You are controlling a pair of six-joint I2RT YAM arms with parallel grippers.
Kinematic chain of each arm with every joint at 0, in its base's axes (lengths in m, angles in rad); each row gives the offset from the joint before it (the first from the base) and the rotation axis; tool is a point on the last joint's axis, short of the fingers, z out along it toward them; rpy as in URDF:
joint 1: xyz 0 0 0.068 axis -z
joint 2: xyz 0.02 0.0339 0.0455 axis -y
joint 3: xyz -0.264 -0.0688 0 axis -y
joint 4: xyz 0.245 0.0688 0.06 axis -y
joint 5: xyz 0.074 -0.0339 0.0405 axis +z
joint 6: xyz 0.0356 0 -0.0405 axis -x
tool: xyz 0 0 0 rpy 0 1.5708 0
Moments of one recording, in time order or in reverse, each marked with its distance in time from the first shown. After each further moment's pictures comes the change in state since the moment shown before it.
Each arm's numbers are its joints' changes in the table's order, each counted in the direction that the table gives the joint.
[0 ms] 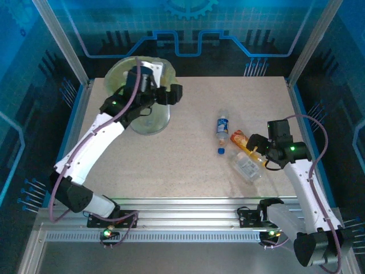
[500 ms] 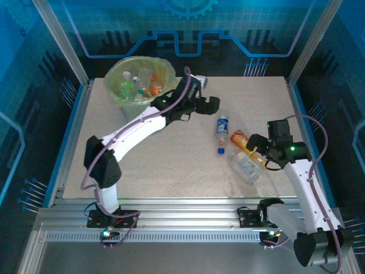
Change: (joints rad) left arm 0.195 -0.399 0.185 0.070 -0.004 0.149; right arm 0.000 0.000 0.000 0.002 0.000 0.003
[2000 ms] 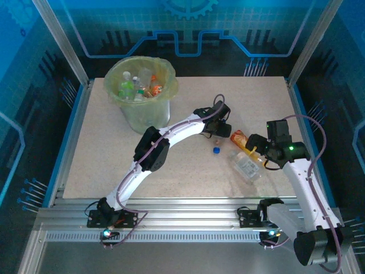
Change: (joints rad) left arm 0.070 -0.625 0.402 -0.196 -0.039 0.068; right arm 0.000 -0.009 -0.019 0.031 0.007 0.007
